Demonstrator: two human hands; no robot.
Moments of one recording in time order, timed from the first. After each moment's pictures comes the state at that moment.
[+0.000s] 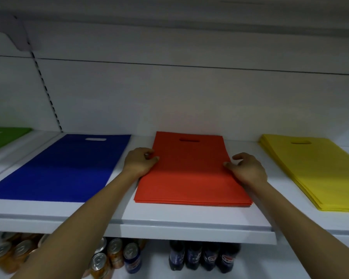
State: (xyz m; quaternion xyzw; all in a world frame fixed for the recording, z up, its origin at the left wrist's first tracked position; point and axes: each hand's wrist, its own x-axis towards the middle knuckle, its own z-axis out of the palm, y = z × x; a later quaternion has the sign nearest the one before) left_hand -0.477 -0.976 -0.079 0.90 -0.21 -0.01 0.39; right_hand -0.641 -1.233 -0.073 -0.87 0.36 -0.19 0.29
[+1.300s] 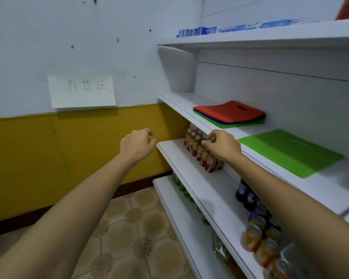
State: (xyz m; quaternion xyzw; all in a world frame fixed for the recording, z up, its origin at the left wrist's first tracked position) left_hand -0.600 -0.183 -0.022 0.93 0.27 0.23 0.09; right_hand -0.466 -0.393 -0.008 -0.92 -0.27 -0.07 0.28
